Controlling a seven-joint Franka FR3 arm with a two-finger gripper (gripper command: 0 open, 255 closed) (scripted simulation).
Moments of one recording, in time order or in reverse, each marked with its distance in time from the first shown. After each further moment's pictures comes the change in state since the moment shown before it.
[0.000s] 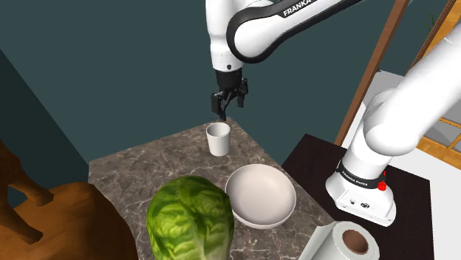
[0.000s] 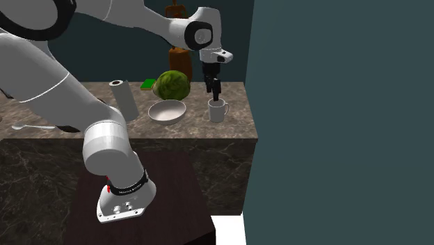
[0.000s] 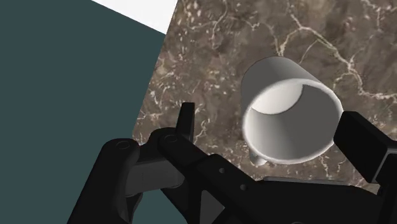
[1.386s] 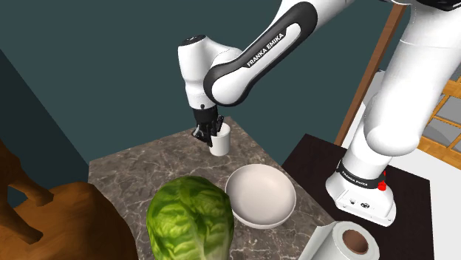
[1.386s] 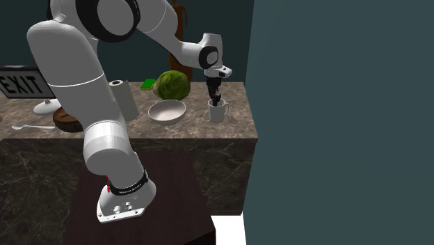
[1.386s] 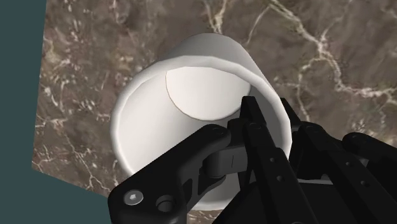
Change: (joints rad) arm 0.023 0.340 0.095 0.089 -0.123 0.225 0.207
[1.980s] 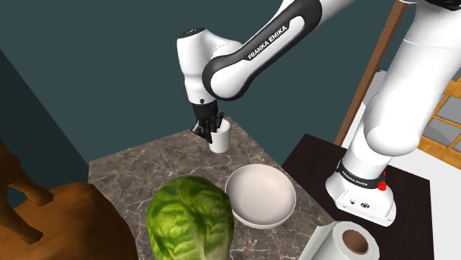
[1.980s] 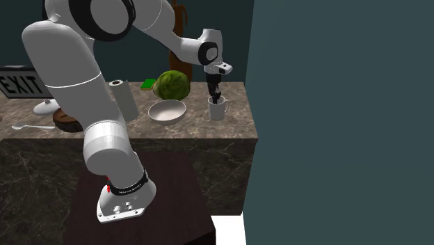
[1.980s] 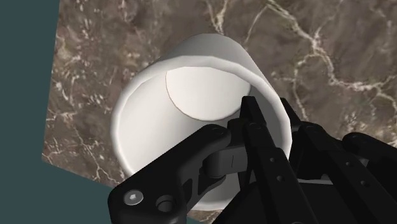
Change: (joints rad) arm -0.001 -0.028 0.000 0.015 0.017 -0.039 -0.014
